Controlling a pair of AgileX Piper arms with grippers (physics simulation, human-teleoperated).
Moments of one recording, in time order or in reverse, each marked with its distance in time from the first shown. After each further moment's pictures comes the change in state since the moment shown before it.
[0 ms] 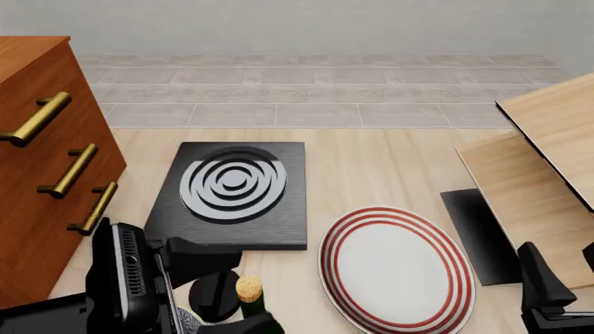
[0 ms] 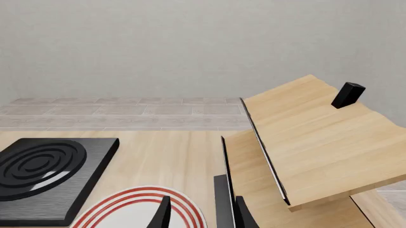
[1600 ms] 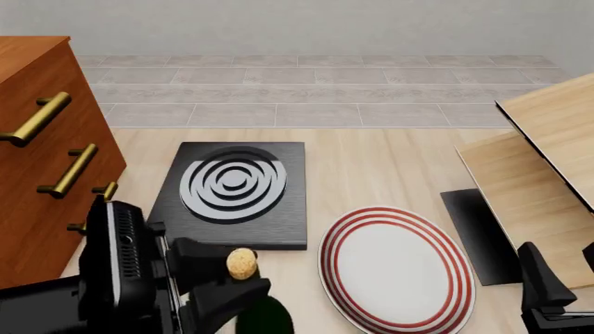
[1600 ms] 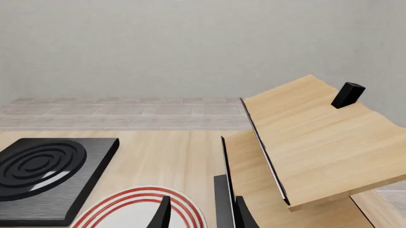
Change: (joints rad) left arm -0.019 0.019 -0.098 0.053 0.019; right arm 0.000 0.000 0.000 -0.001 0.000
